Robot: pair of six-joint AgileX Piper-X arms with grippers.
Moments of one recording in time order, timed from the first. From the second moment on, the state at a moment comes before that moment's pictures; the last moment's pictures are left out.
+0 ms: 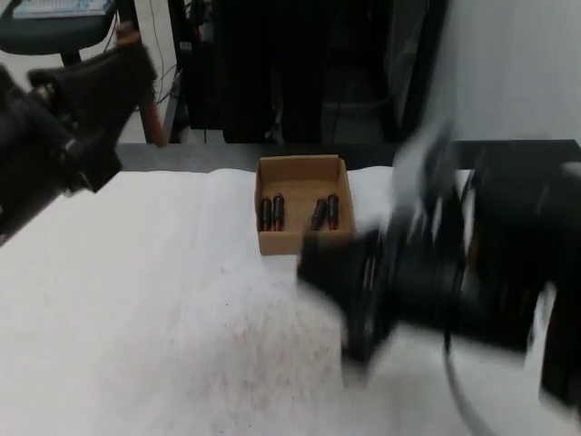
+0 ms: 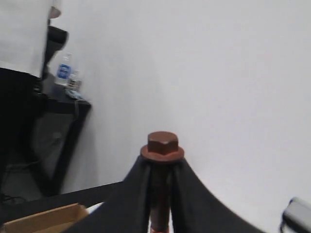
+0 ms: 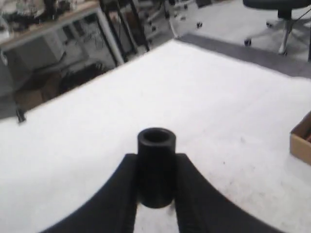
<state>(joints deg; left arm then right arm) -14.4 45.1 -28.7 -22.7 32.7 -25.1 40.2 67.5 -31.9 -12.9 -20.9 7.0</state>
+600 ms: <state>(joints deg) -14.4 64.6 -28.7 -62.6 48.3 -45.4 45.7 70.2 -26.3 -41.6 -8.7 -9.6</state>
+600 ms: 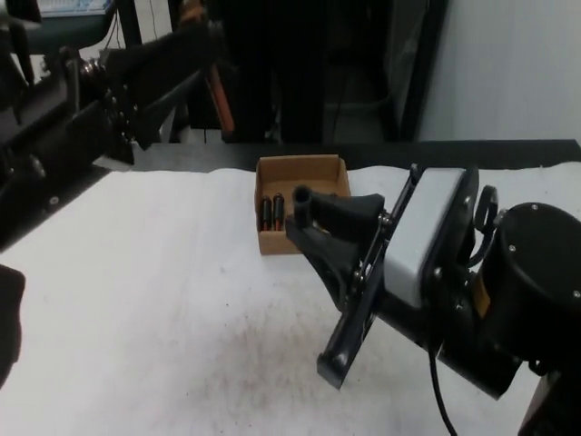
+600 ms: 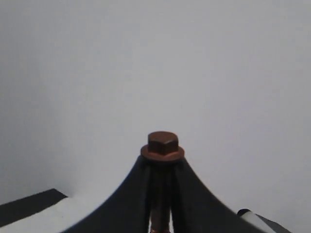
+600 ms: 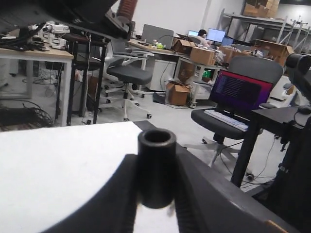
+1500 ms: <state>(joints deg) -21.2 64.8 -28.7 -64.3 50.2 -28.2 44.0 70.2 -33.7 -33.4 -18.9 -2.3</state>
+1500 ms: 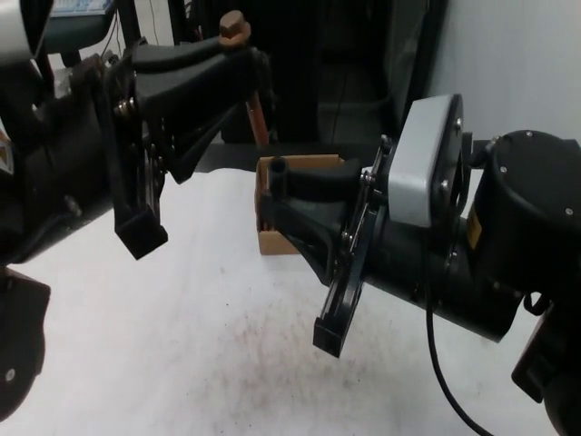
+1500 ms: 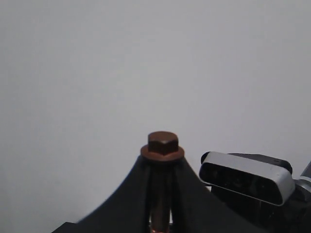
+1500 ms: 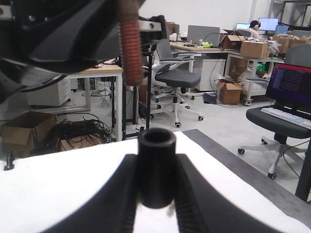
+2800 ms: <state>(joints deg) -22.8 64.8 -31.4 -46.8 52.8 -22.7 43.9 70.2 -33.9 -33.4 -22.0 -0.4</state>
